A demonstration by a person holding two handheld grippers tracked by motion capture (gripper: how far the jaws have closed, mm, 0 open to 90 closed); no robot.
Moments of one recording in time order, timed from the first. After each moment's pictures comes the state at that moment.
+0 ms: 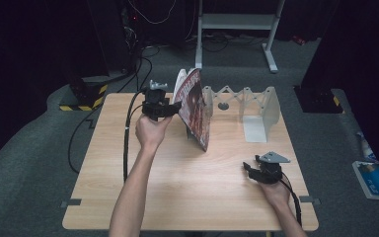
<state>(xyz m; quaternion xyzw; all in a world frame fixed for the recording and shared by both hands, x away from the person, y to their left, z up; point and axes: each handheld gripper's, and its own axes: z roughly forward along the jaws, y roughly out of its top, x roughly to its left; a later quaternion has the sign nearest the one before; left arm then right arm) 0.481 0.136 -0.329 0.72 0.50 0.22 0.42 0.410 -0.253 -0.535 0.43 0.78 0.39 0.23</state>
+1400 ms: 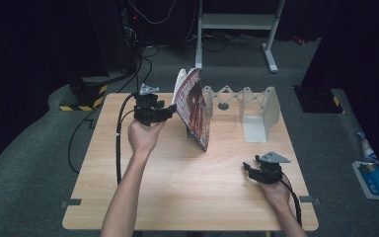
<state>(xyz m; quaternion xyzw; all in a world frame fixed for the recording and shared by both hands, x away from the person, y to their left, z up) 0.456 0.154 -0.323 0.72 0.49 0.21 0.45 0.410 -0.253 -0.535 0.43 0.78 0.39 0.23</state>
